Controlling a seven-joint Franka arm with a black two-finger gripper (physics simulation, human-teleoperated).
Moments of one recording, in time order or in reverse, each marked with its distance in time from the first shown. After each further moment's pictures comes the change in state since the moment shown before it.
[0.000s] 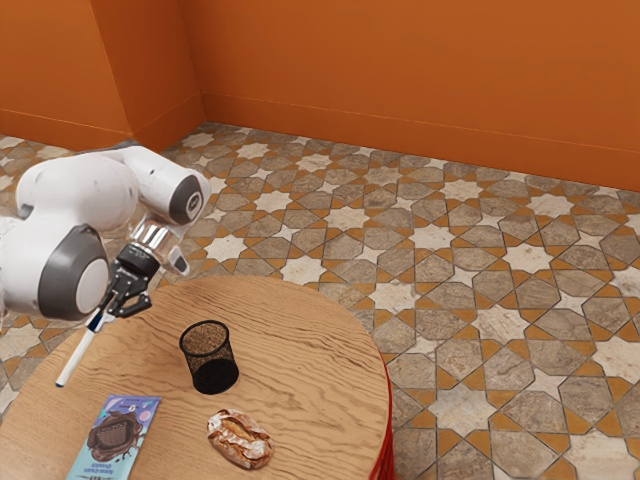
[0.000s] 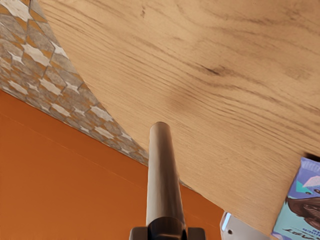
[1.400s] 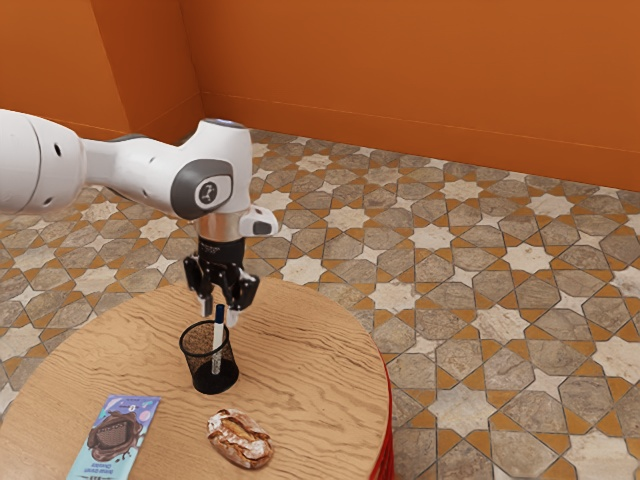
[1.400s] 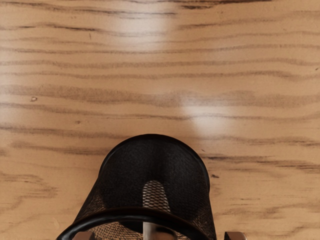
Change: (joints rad) arm -0.068 -0.637 -0.310 -0.677 -0.184 0.879 -0.019
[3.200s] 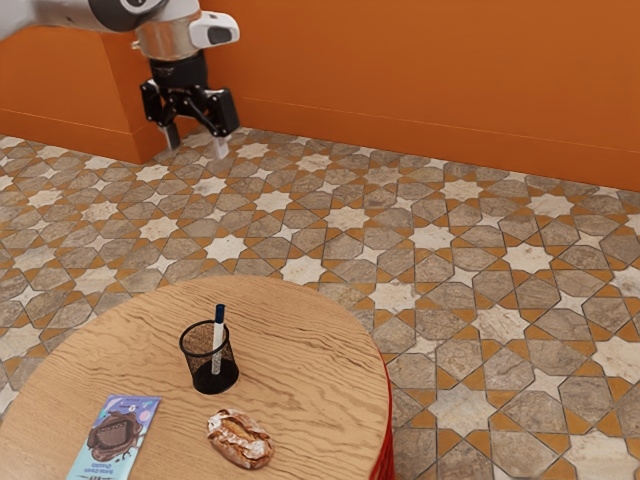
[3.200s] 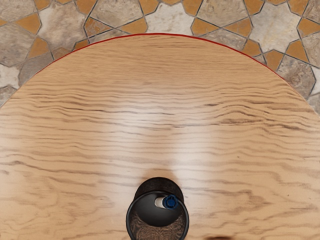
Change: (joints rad) arm -0.003 -0.128 0.026 0.533 -0.037 -0.375 0.028
